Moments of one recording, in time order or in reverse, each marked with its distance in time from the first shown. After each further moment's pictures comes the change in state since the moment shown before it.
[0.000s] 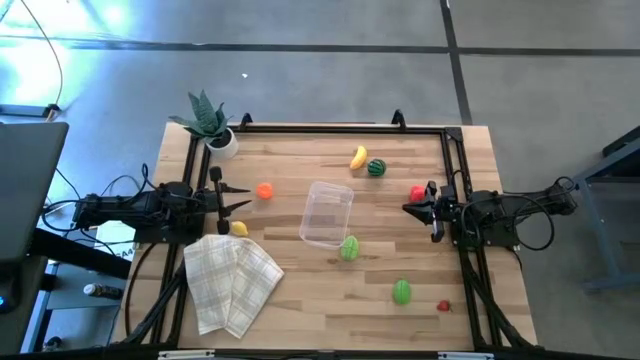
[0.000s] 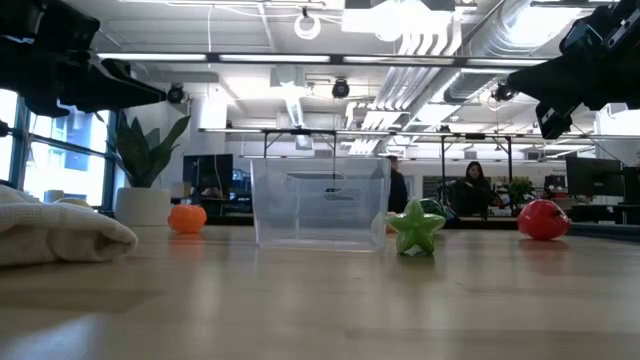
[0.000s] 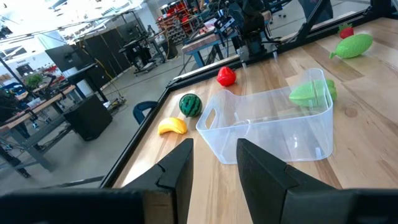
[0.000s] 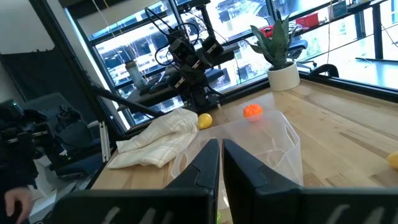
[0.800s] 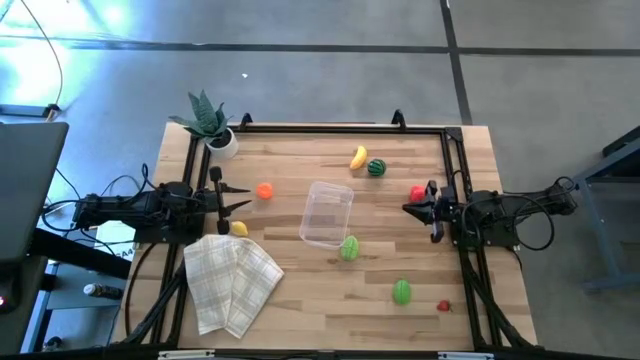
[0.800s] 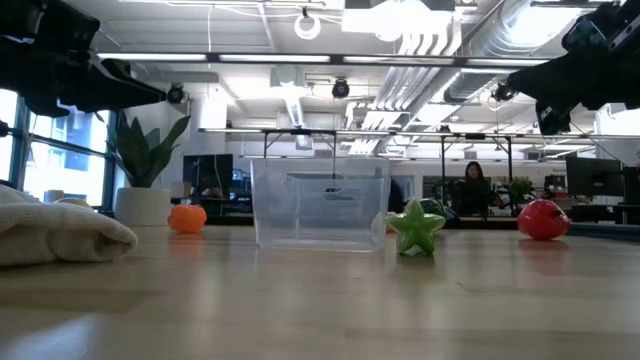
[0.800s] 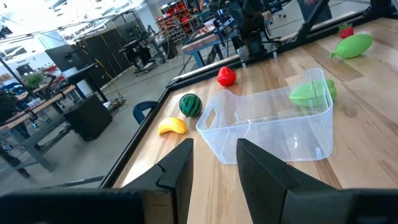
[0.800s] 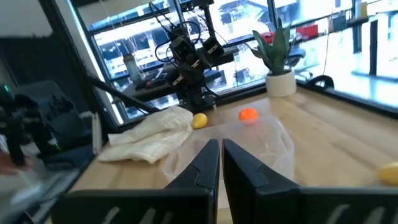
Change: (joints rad) left arm 0.000 0.000 0.000 0.000 0.000 0.000; right arm 0.000 0.000 0.000 0.000 0.000 -0.095
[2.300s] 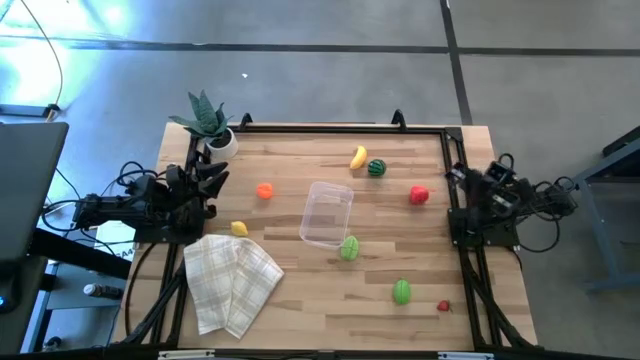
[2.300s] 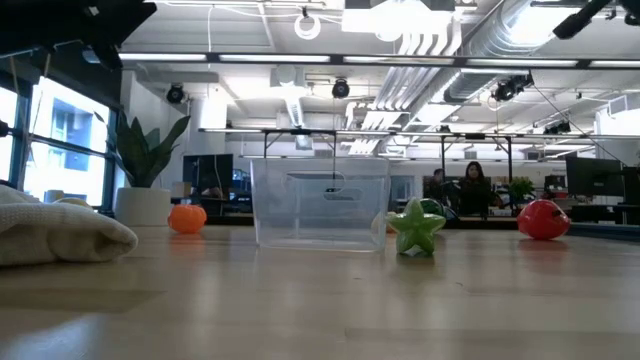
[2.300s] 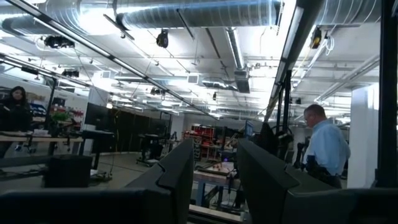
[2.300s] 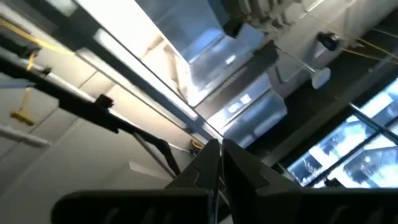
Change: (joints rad) left arm 0.000 0.000 0.000 0.611 -0.087 -0.375; right arm 0.000 0.000 0.008 0.973 -0.072 0.268
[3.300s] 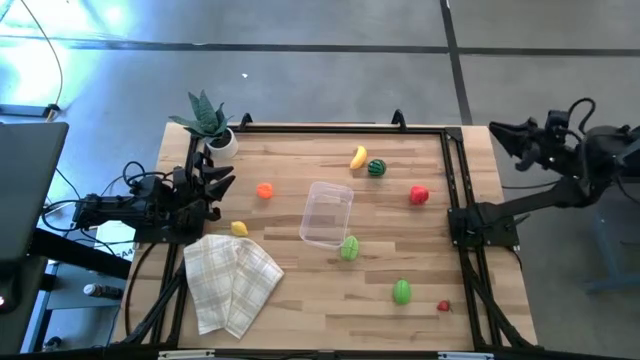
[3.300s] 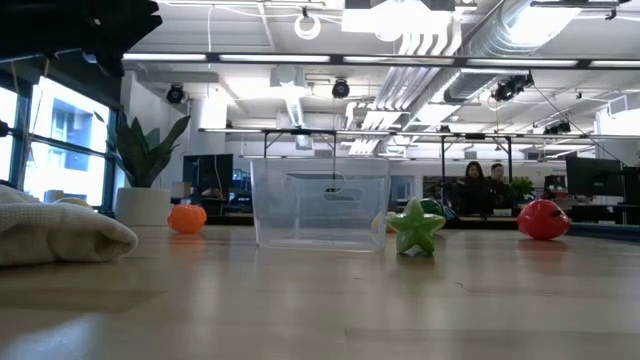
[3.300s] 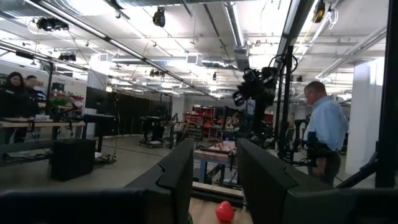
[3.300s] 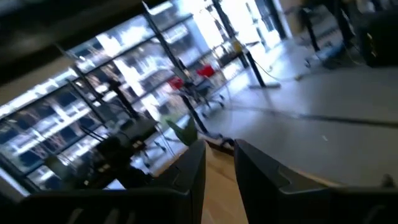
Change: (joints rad) left arm 0.000 0.000 0.000 -0.094 0.006 0.000; right arm 0.000 0.296 1.187 -1.914 0.527 0.004
